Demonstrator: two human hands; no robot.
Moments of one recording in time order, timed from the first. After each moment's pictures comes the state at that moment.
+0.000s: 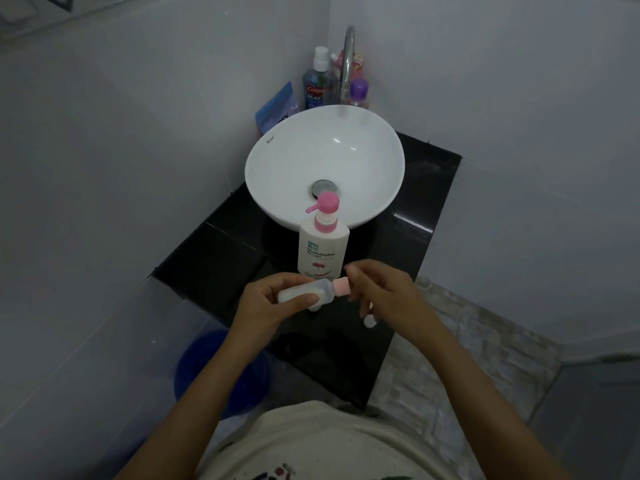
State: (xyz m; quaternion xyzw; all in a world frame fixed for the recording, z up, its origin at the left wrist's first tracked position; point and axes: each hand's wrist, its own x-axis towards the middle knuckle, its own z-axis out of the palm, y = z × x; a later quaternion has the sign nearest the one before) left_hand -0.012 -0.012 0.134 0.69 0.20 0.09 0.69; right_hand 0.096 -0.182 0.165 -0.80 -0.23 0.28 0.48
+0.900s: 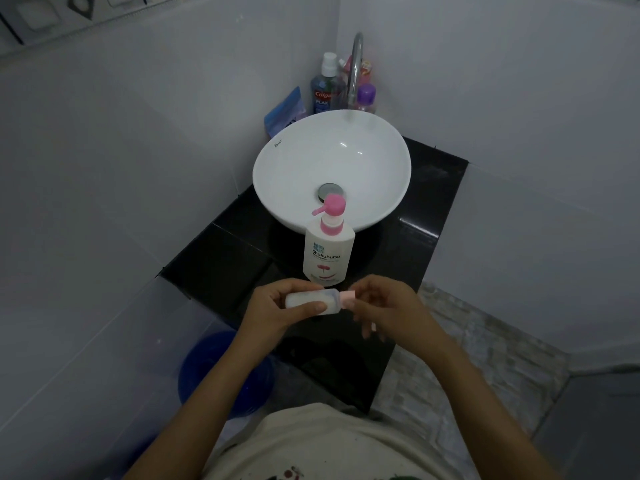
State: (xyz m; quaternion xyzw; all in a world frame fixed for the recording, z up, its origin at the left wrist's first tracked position) left_hand -0.013 -0.014 0.125 0.67 0.20 0.07 0.71; right_hand 0.086 -0.186 0.164 -0.80 -0.23 0.33 0.45
